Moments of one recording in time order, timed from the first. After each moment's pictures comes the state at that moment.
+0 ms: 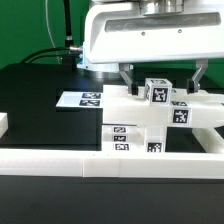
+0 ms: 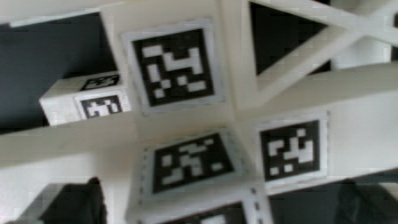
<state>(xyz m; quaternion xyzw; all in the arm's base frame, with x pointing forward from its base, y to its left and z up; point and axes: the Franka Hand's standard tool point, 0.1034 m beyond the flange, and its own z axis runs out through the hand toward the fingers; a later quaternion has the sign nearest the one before) 0.649 0.040 0.112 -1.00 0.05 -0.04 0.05</state>
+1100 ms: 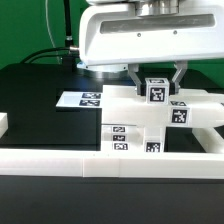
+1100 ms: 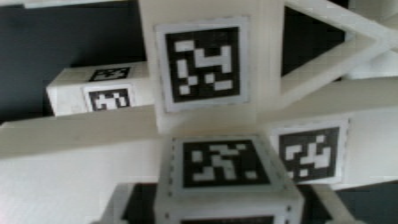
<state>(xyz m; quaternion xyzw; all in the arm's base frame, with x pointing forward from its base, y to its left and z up) 0.649 0.036 0.111 -0.99 0.09 -0.04 0.05</state>
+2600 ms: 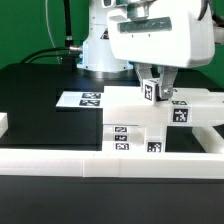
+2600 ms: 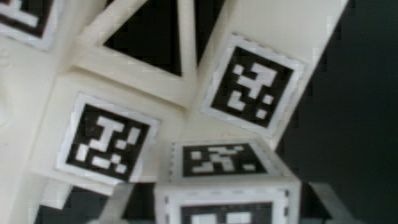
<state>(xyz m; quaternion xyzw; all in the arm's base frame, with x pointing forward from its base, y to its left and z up) 0.646 0.036 0.109 -0.79 0.61 0.00 0.09</state>
